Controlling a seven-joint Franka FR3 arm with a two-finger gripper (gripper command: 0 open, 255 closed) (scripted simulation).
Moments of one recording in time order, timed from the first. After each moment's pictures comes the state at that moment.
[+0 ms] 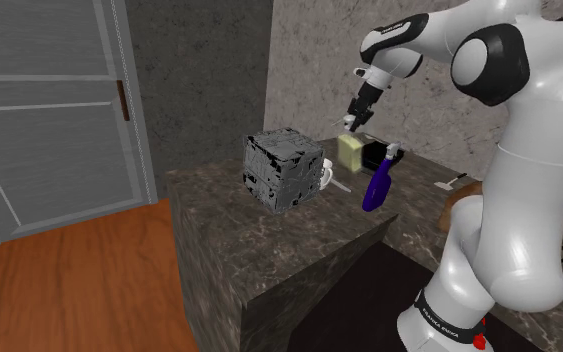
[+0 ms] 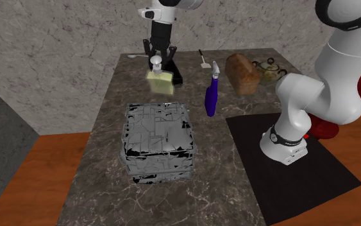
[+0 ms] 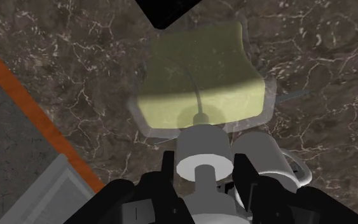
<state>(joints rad) 0.47 0.14 -1.21 -1.81 0.43 1.91 -1.80</state>
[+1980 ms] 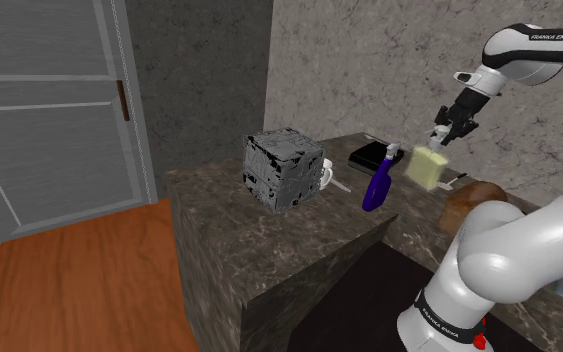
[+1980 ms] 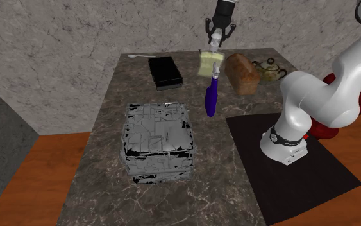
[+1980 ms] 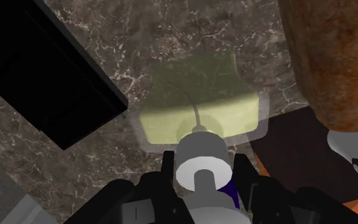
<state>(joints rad) 0.06 -0.67 -0.99 -2.09 -0.27 1.72 -1.73</state>
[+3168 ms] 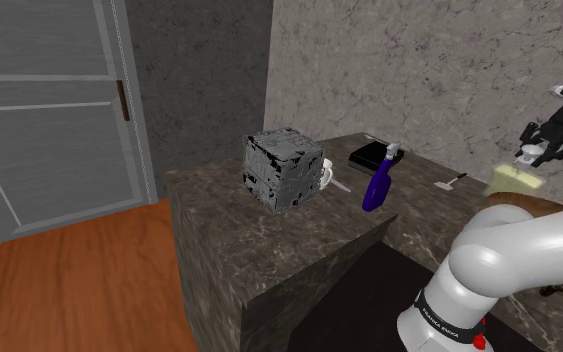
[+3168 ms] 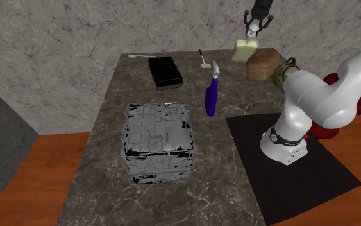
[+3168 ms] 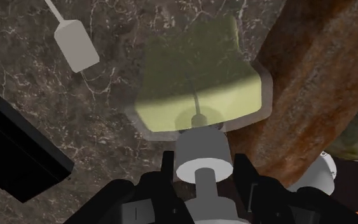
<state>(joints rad) -0.12 -0.82 -1.15 -1.91 -0.46 1.47 -2.08</state>
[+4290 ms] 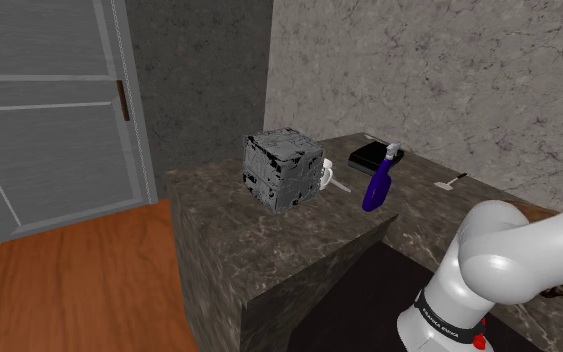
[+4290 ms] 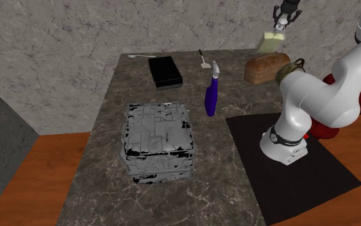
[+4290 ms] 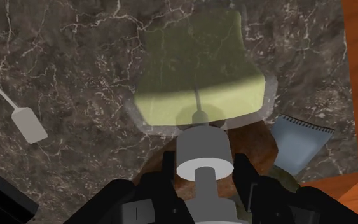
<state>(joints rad) 0.09 -0.86 -1.51 -1.37 -0.64 1.24 -2.47</state>
